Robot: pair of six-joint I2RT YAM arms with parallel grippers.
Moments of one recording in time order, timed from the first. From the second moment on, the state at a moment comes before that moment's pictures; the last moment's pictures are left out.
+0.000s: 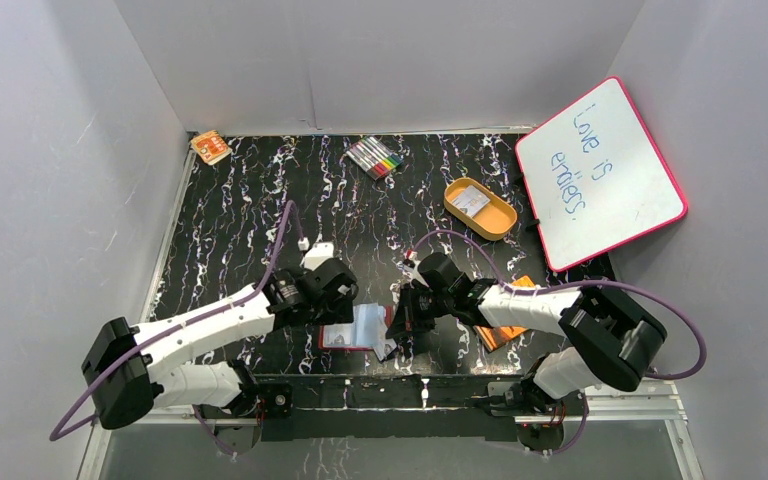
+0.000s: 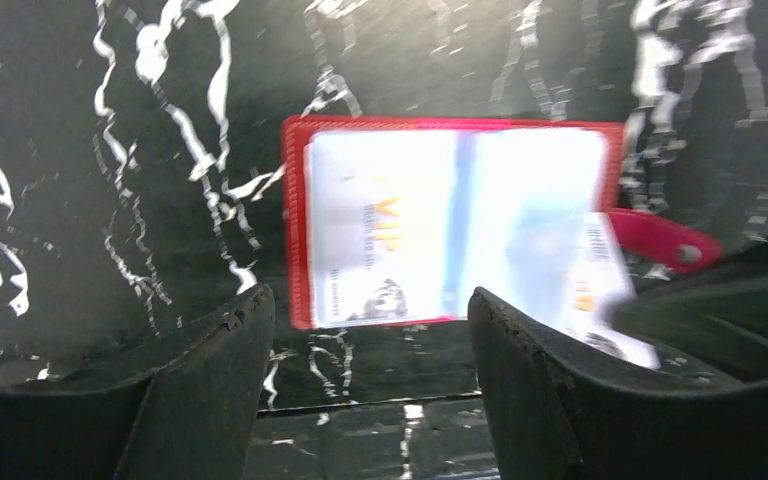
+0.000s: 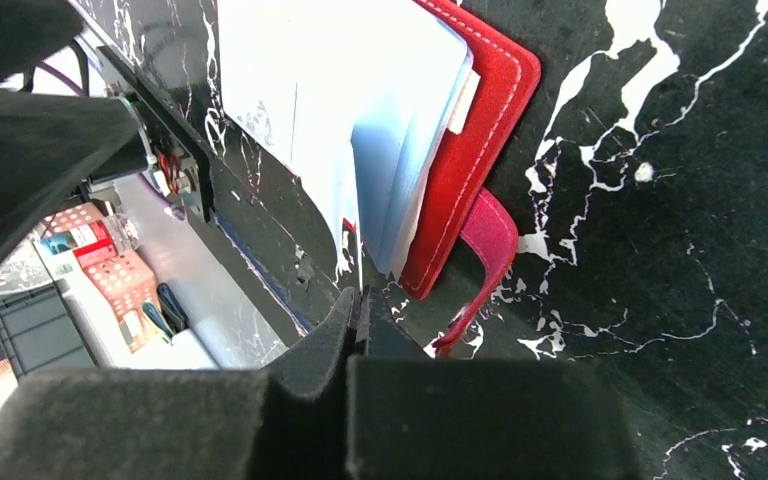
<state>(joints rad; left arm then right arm) -0.97 1.17 0.84 -0.79 -0.36 -0.89 0.89 1.43 0.56 0.05 -0.47 0.86</state>
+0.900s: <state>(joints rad) -0.94 1.04 0.66 -0.63 -0.32 -0.95 0.95 1.44 0.63 0.07 -0.48 0.91</state>
